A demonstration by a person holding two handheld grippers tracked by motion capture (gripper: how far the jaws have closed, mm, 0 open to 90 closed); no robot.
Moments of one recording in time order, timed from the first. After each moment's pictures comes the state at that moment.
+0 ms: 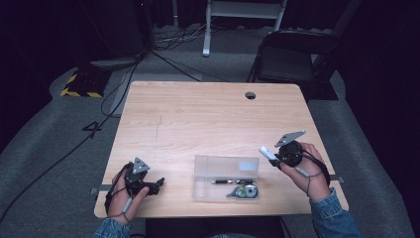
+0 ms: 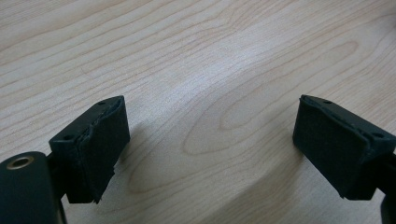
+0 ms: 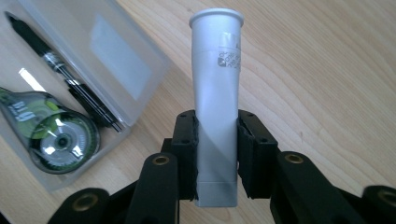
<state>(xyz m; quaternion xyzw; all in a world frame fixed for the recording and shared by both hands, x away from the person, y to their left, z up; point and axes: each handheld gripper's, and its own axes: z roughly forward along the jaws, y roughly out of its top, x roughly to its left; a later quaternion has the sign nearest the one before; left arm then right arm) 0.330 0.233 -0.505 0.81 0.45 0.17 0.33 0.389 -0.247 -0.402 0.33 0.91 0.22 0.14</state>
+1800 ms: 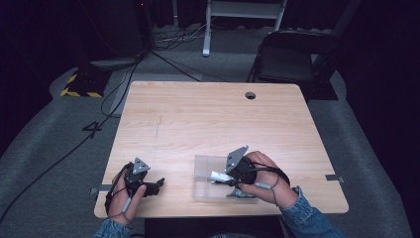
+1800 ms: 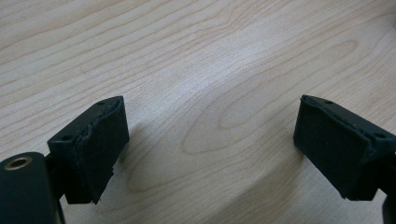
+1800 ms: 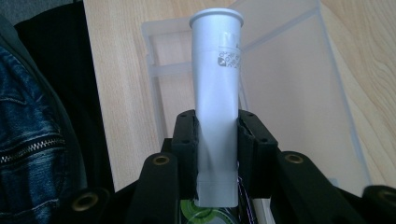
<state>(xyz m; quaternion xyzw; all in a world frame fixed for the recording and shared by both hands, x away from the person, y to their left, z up) 0.329 0.233 -0.505 0.81 0.45 0.17 0.33 0.352 -0.116 -0.402 0.07 0.97 0.23 0.06</state>
